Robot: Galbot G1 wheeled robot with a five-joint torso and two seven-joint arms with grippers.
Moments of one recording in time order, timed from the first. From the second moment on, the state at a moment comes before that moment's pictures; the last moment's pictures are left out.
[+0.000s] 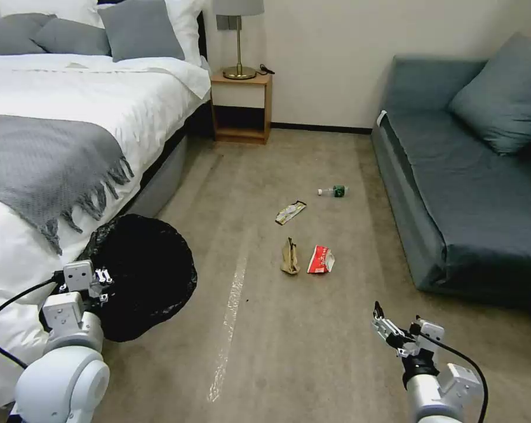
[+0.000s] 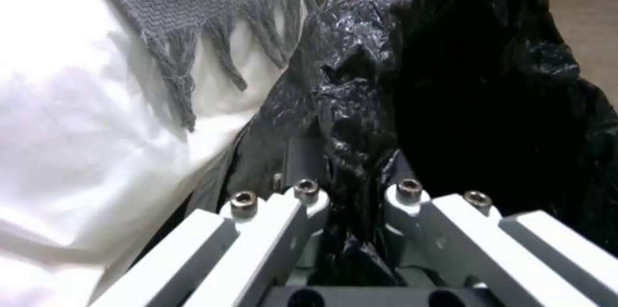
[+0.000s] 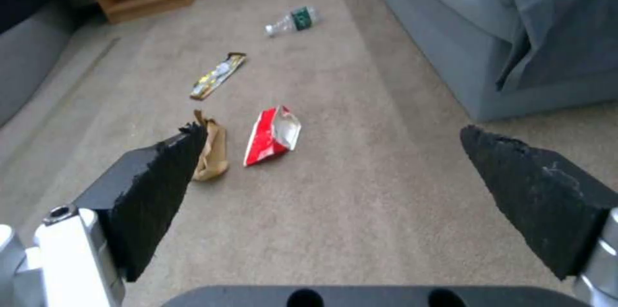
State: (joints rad) left arm 1.51 -1.23 -0.71 -2.29 -0.33 0.54 -0.42; right arm -1.76 1.59 0.66 2.20 0.30 -0.22 0.12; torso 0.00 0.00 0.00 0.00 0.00
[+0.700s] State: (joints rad) left arm 1.52 -1.23 -0.69 -2.28 -0.31 0.51 -0.41; right arm -1.76 1.60 0.66 2.17 0.29 -0.18 0.12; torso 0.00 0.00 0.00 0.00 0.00
